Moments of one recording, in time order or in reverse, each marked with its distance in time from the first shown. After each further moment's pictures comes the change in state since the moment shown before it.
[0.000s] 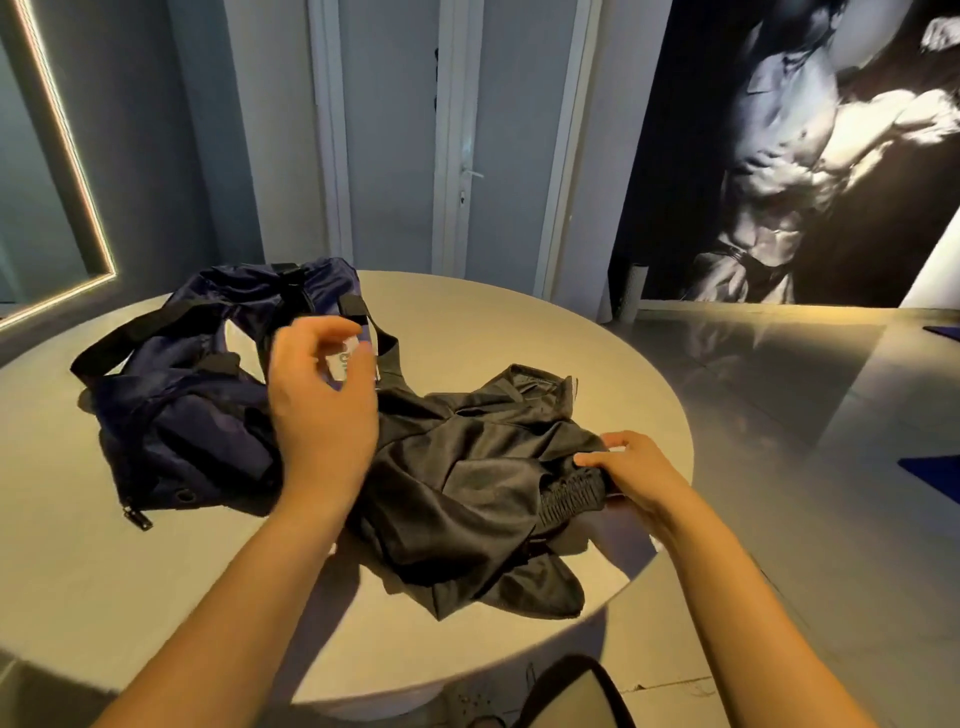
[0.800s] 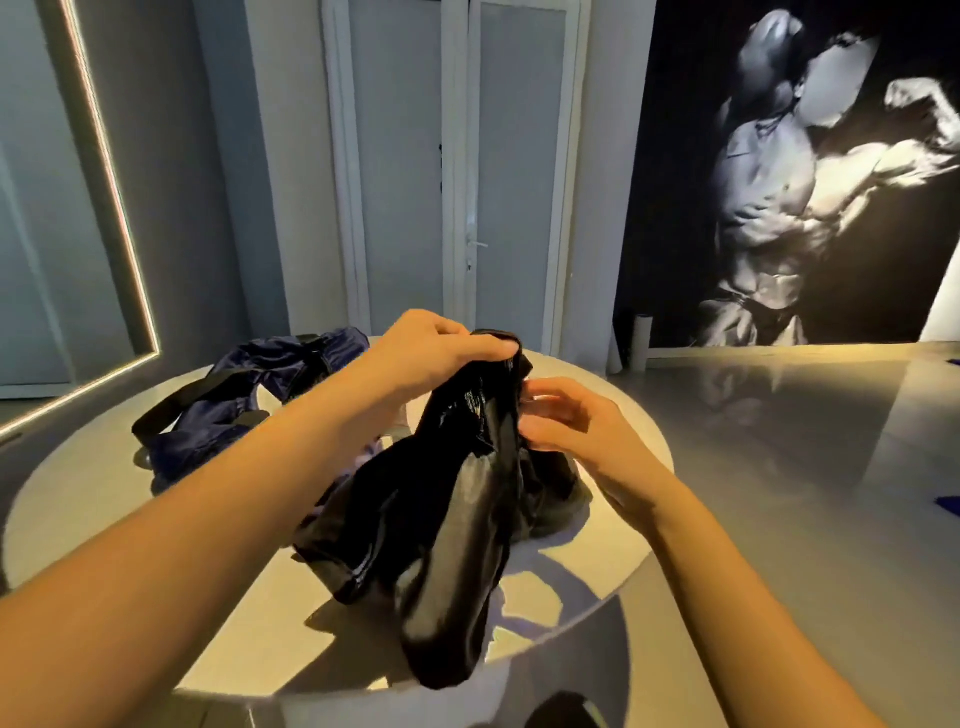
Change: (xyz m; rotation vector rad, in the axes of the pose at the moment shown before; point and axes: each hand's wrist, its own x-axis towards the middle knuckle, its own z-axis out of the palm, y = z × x) left_hand 0.024 0.142 0.016 0.091 -0.793 -0.215; right_hand -0.095 -0.077 -0.013 0.098 -0.262 -0.637
